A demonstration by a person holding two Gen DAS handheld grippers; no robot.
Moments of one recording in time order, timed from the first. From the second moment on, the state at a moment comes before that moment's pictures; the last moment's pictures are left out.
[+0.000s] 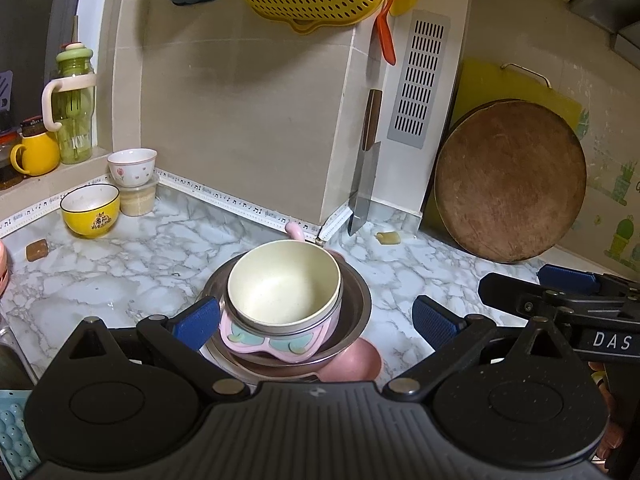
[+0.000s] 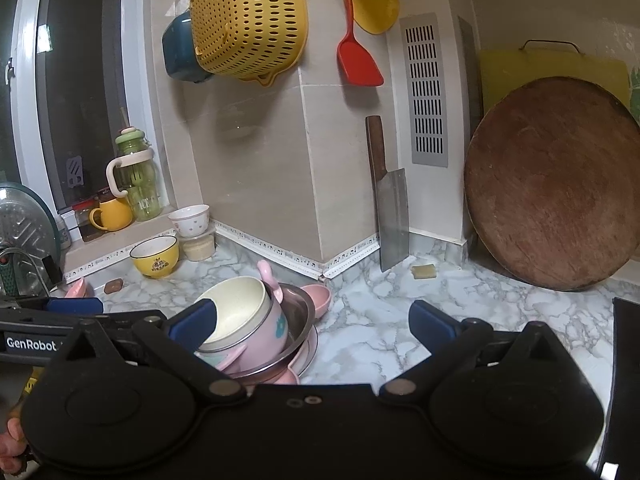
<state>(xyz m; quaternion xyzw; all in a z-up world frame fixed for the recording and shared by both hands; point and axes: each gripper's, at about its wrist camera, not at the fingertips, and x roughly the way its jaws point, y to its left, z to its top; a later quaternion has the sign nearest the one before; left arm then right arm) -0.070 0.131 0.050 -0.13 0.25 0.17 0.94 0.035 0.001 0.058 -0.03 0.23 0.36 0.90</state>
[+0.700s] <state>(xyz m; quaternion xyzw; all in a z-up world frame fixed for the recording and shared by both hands) -0.066 0.133 0.039 -0.15 0.27 0.17 0.94 0.037 0.001 0.049 -0.03 0.25 0.36 0.90</state>
